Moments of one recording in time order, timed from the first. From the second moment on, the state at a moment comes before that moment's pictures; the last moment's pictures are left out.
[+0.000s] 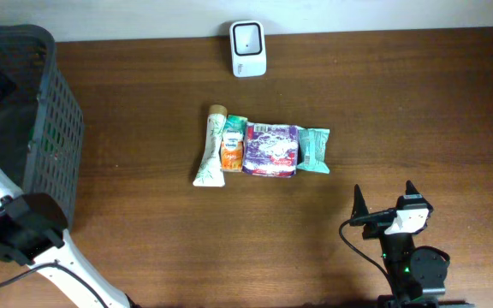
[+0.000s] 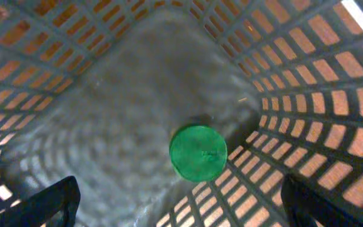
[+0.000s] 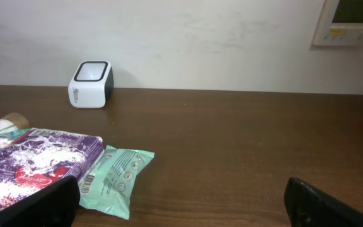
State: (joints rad) left arm 0.54 2.25 2.65 -1.56 -0.04 -0.29; right arm -0.01 0.01 0.01 -0.07 -0.05 0.00
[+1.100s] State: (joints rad) left arm 0.54 2.39 2.64 -1.66 0.04 -0.15; right arm -0.01 0.01 0.01 -0.07 -0.05 0.00
